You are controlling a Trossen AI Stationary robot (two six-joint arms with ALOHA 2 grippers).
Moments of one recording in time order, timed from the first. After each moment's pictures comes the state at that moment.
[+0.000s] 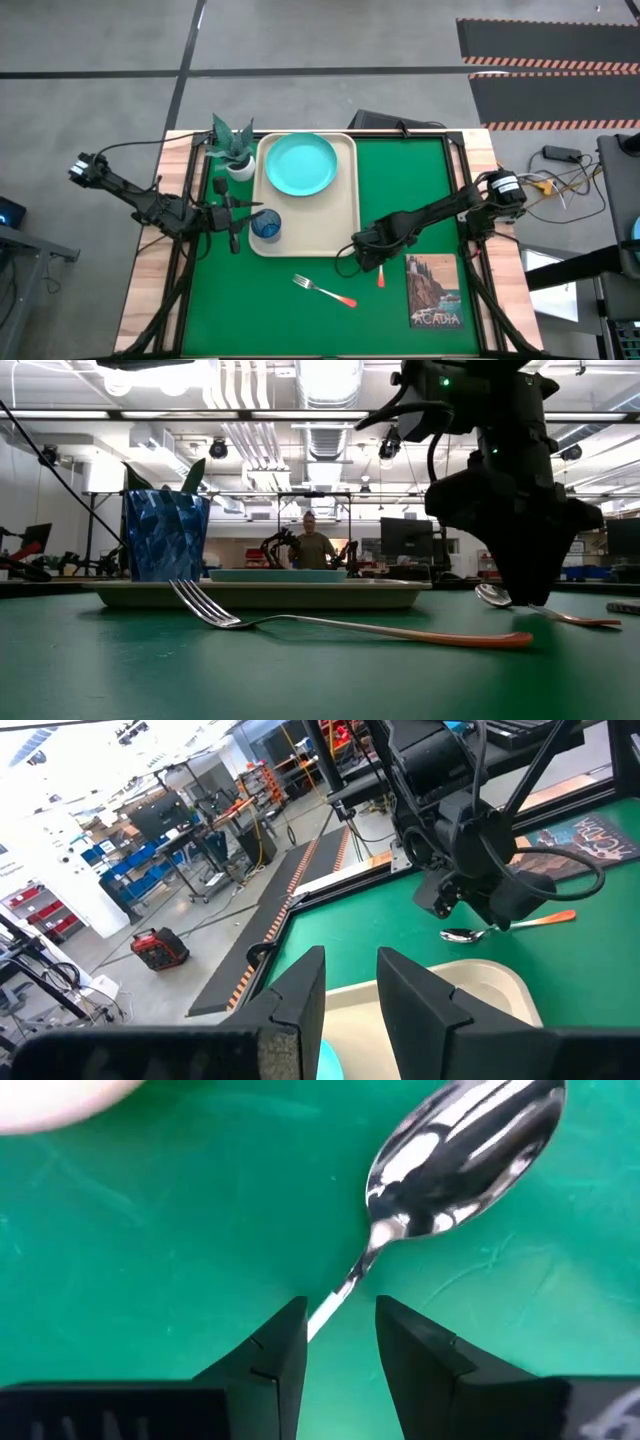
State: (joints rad) left arm -0.47 0.69 0.56 0.03 -0.75 0.37; right arm 0.20 1.77 1.05 -0.79 -0.13 1.25
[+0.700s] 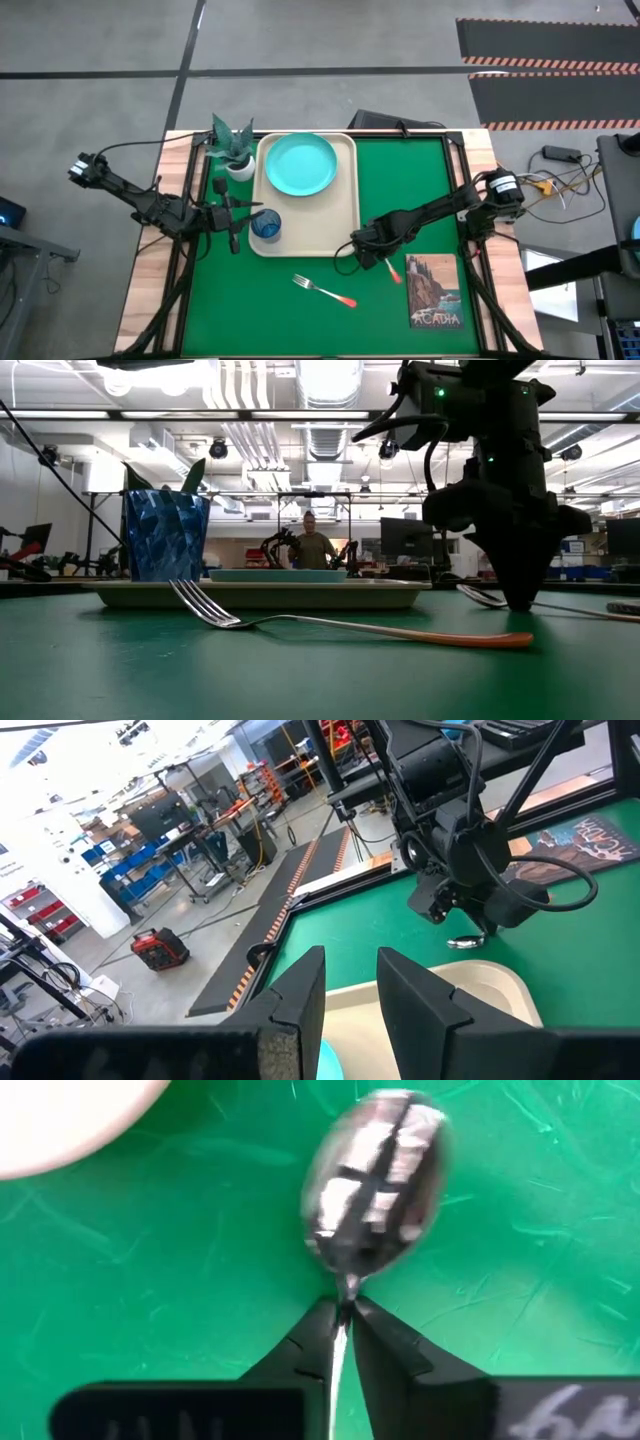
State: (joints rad) left arm -0.47 0.69 0.56 0.03 -0.75 0.37; right arm 0.19 1.81 1.05 -0.78 -0.08 1.20
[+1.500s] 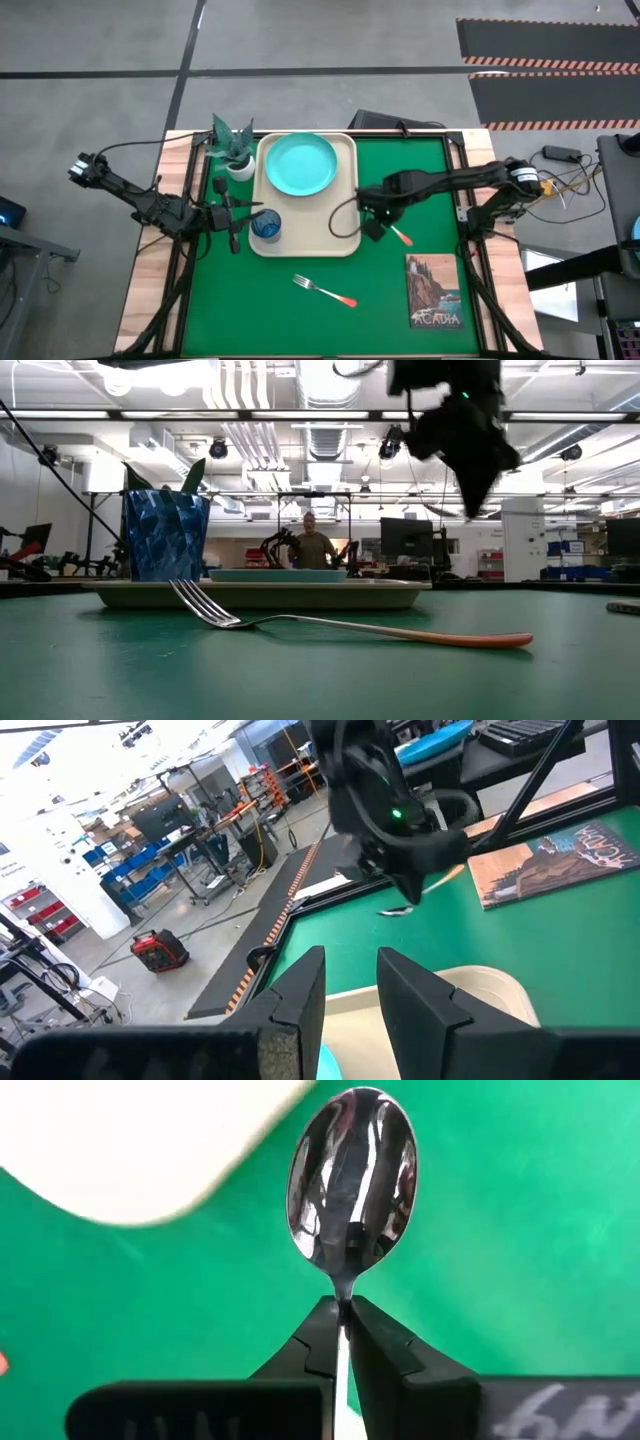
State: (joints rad) left arm -0.47 0.69 0.56 0.05 -0.75 0.37; right arm -0.02 1.62 1.26 -1.13 -0.01 0.73
